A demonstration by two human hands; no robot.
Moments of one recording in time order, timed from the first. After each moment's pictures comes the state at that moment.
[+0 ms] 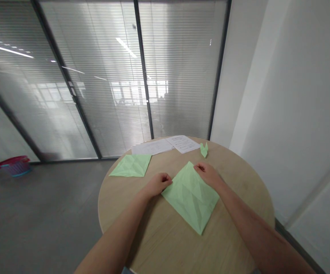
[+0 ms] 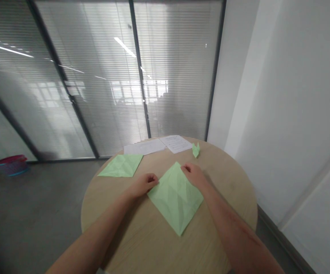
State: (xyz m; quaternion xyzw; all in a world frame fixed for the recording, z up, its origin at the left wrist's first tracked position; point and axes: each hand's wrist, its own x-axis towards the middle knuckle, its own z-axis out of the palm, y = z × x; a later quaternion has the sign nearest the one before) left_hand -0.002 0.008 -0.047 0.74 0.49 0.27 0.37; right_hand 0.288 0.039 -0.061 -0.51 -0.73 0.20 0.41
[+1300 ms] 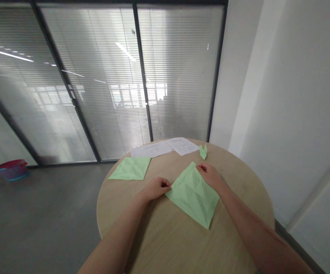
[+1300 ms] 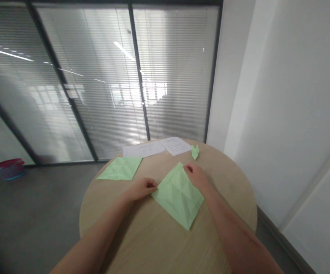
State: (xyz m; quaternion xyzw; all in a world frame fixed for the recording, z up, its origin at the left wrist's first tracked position) left_hand -0.007 0.003 -0.036 0.79 0.48 0.22 0.32; right_hand 0.297 0.045 -0.063 -0.53 -0.70 0.19 0.45
